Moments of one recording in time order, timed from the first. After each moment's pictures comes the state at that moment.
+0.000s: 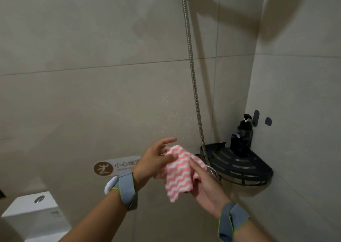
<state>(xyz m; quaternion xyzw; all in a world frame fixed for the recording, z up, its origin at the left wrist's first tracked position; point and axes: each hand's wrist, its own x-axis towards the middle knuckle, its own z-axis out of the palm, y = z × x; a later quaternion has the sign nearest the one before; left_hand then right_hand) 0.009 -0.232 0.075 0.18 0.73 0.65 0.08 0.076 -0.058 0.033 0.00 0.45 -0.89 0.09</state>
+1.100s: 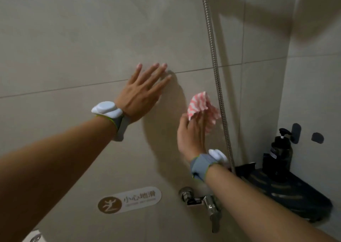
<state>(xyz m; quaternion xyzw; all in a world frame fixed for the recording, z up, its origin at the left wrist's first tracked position) -0.175 -0.305 0.258 0.37 0.76 -0.15 -0.52 -0.105 -0.146 0.153 0.06 0.77 -0.52 -0.36</state>
